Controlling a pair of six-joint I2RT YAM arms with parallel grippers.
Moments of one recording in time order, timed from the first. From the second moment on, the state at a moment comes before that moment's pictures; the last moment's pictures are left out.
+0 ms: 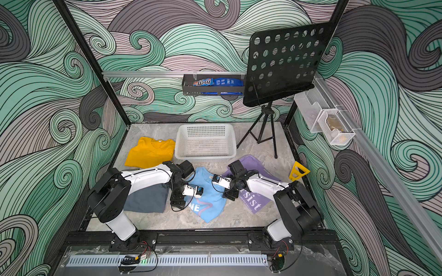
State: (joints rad) left arm -0.72 1.70 1.00 -0.96 0.22 0.91; right arm 0.51 1.51 0.71 -0.35 -0.31 -0.75
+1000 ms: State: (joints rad) left arm -0.41 1.52 0.99 -0.78 0.30 0.56; right arm 0.38 1.70 0.93 -0.70 -0.66 -0.68
